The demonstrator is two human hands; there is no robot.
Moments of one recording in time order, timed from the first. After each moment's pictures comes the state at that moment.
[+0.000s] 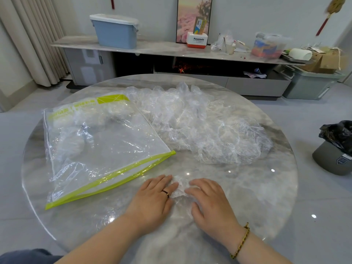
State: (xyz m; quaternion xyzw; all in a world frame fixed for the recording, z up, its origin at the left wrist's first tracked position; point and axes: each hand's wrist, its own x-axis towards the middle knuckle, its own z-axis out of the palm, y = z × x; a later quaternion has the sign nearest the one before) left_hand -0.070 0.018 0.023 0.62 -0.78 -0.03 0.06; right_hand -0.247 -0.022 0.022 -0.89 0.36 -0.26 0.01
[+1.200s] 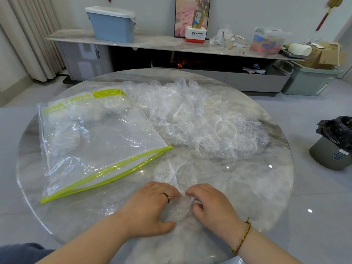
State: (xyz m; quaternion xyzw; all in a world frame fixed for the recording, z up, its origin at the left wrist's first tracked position) left_hand -0.071 0.032 0.029 0.52 -0.83 -0.06 0.18; right_hand -0.254 -0.016 0.038 -0.90 0.39 -0.18 0.12
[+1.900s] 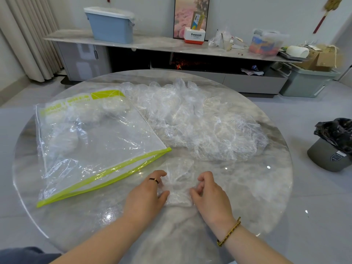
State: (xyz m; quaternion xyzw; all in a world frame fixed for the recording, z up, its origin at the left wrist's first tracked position) left_hand -0.085 0.021 0.034 0.73 -0.61 -0.16 0.26; right_hand -0.240 -0.024 0.044 -0.77 0.59 -0.17 0.19
